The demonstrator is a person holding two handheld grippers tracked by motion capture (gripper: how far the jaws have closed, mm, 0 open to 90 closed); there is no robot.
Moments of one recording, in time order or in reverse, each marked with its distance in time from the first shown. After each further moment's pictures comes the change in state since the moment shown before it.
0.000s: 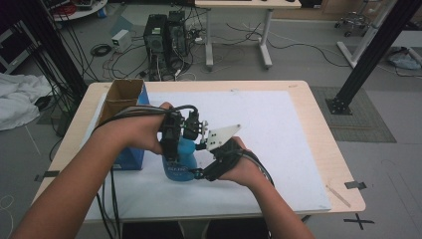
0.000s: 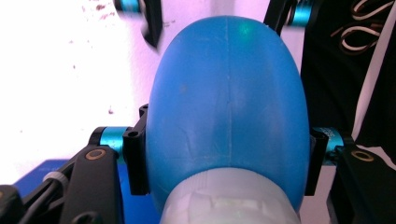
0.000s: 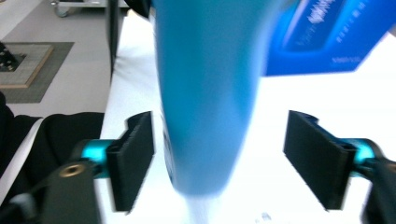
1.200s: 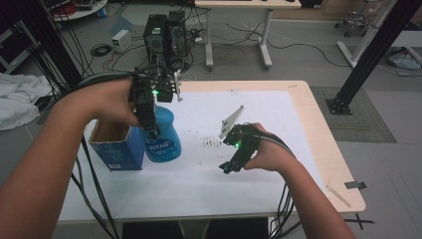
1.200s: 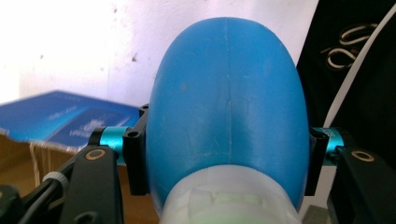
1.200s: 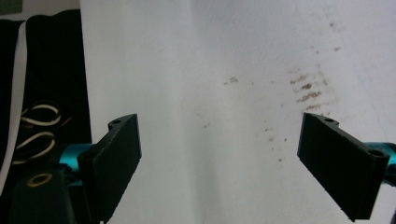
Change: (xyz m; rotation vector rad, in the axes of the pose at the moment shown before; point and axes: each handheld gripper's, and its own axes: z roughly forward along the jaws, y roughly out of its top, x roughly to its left) left arm 0.035 -0.054 -0.073 -0.037 -0.026 -0.288; right arm -0.028 0.011 -0.047 0.481 -0.002 0.080
